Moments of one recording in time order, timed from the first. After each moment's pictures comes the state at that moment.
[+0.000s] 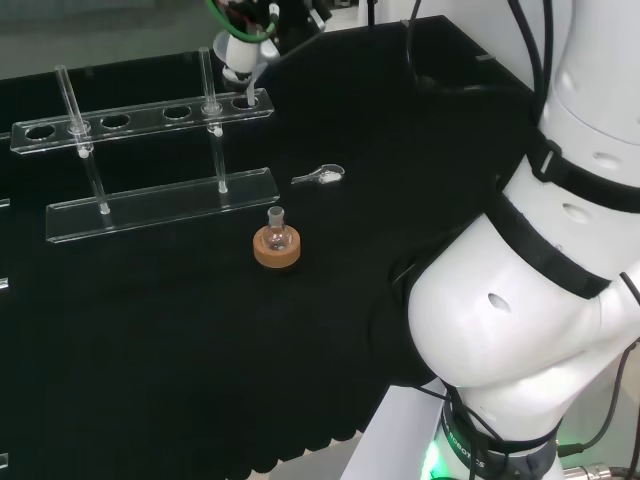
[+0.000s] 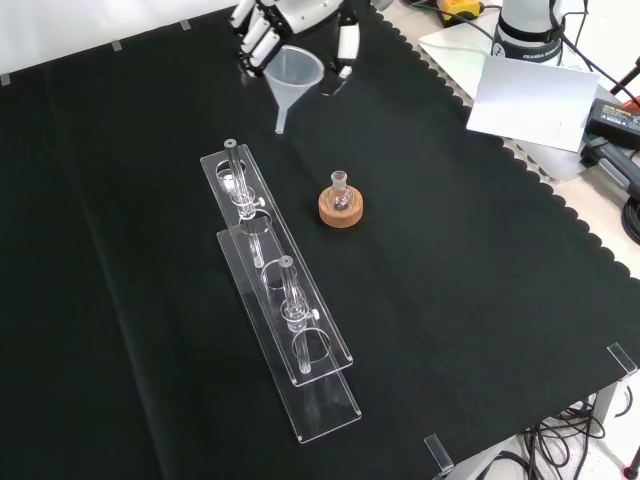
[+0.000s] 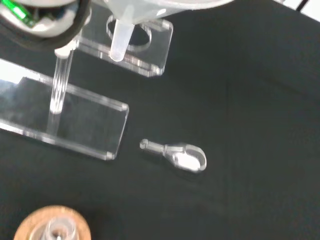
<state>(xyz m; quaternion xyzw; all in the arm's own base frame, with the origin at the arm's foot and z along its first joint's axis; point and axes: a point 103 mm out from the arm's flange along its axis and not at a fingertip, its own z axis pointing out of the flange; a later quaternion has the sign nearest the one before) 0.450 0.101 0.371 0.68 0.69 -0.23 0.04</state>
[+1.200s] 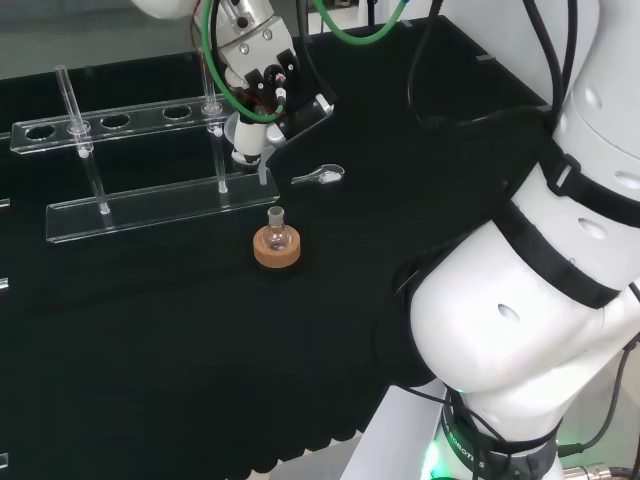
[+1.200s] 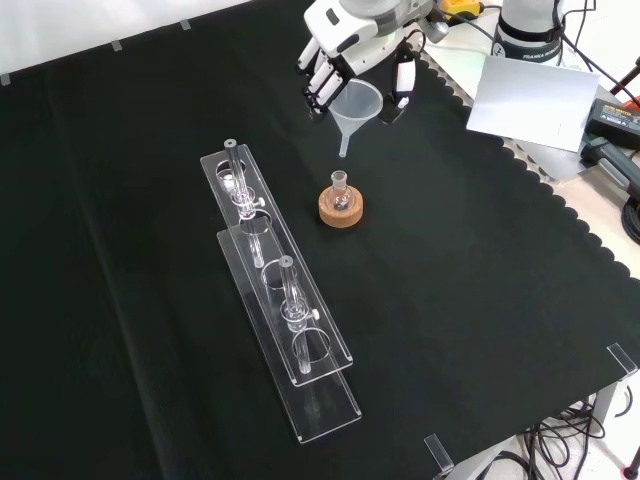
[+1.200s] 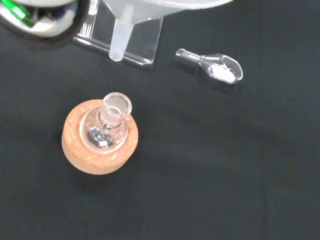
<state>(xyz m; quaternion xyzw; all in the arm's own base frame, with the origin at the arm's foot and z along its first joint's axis) 0.379 0.118 0.303 0.68 0.68 -0.27 0.00</state>
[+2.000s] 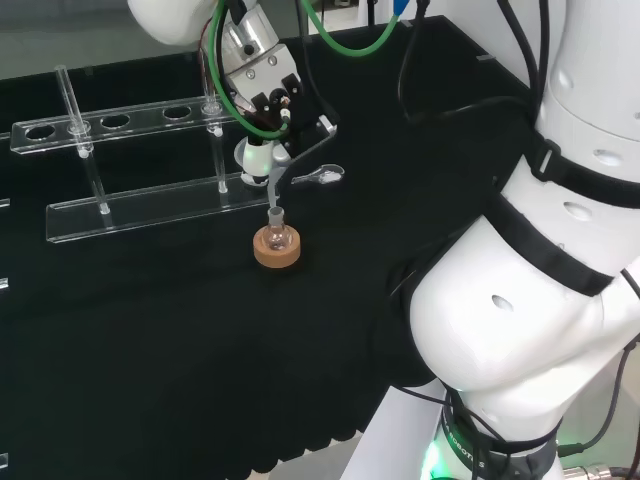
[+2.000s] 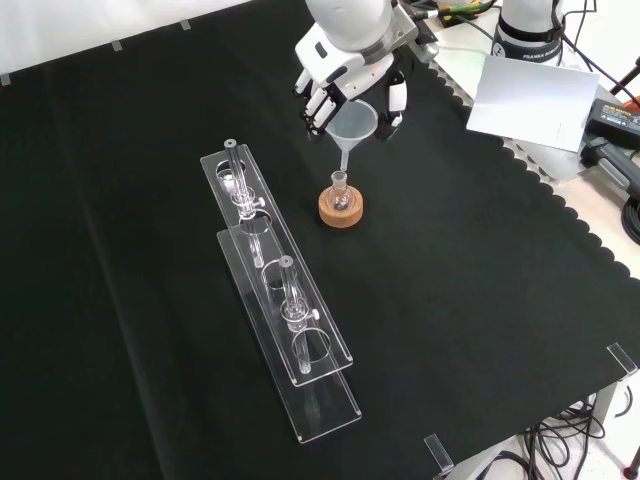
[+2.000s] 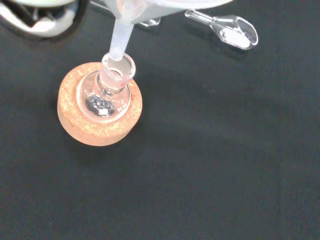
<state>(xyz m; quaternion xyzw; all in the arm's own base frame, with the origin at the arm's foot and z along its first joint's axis) 0.384 0.108 0.265 0.68 0.68 -0.29 -0.02</state>
